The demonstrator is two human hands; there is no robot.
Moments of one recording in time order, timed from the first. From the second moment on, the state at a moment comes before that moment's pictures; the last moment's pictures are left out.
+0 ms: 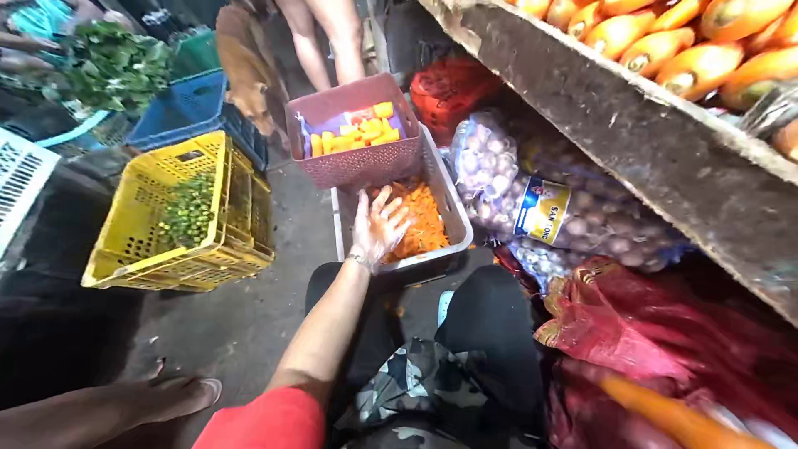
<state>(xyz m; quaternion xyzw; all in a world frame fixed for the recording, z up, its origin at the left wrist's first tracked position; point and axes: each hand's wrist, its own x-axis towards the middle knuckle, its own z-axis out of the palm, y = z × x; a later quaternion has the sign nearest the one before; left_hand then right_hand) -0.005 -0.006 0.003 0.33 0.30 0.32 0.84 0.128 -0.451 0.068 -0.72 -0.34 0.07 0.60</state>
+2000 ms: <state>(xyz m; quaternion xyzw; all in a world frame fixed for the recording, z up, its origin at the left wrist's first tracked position) -0.034 -0.003 -0.036 0.12 0.53 0.34 0.77 0.116 -0.116 0.010 -0.73 -0.55 0.36 0.17</state>
